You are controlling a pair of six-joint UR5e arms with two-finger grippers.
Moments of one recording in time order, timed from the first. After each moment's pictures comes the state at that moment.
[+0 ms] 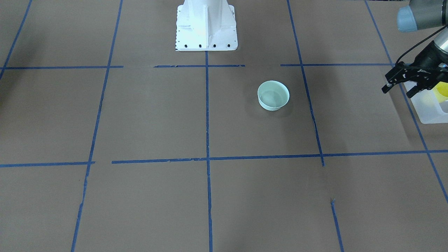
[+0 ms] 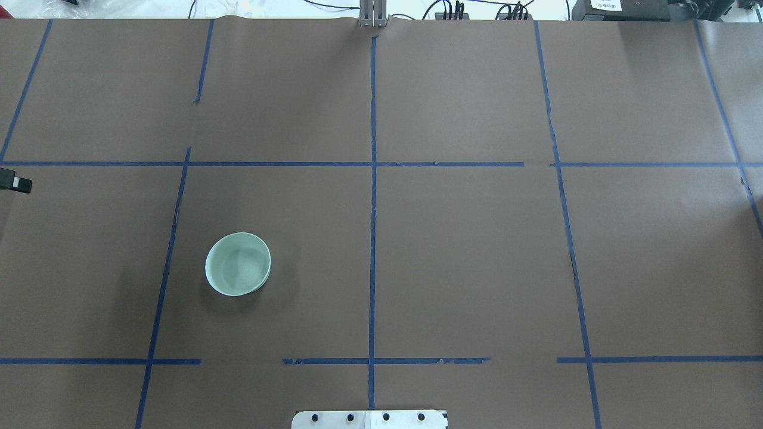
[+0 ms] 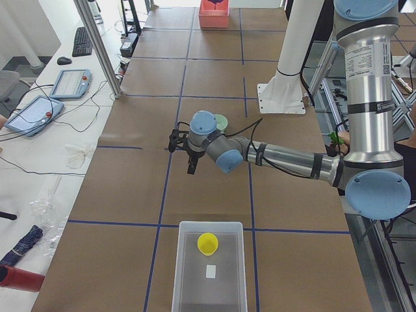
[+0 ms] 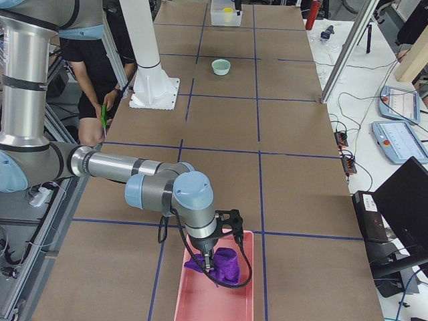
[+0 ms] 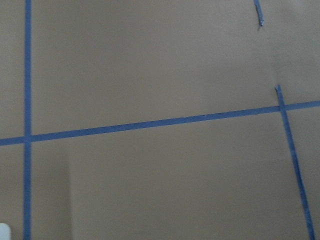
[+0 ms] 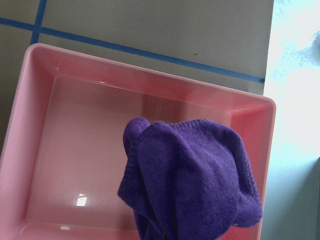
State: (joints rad) left arm -1.13 -1.43 -1.85 -2.22 -2.30 -0.76; right arm 1.83 -1.77 1.65 -1.49 2.13 -0.36
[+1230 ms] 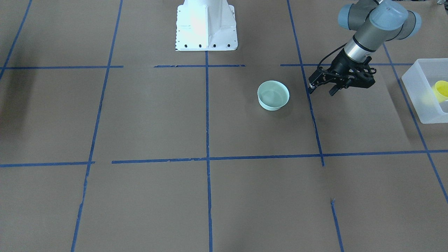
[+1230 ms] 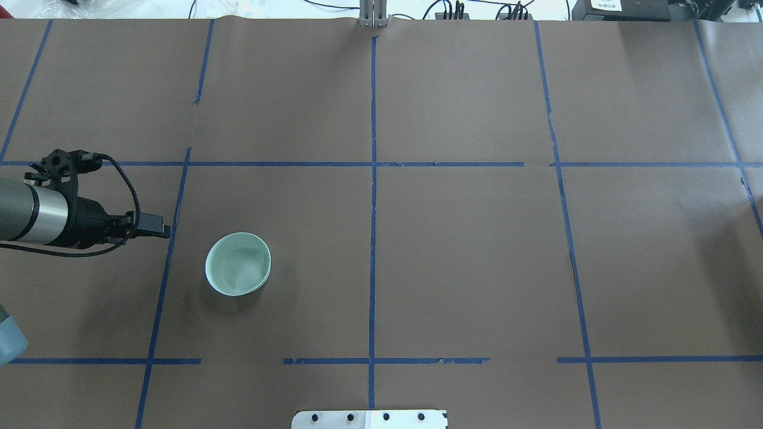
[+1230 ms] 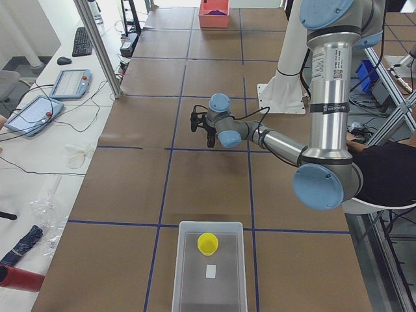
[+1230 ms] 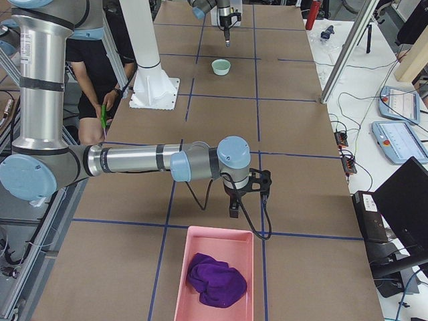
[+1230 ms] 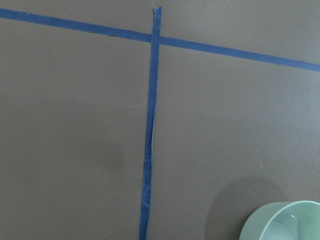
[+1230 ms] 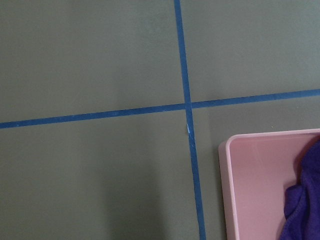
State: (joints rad) left arm -0.72 -1.54 -1.91 -2.26 -2.01 -1.25; right arm 1.54 -1.68 1.78 -1.49 2.37 0.26
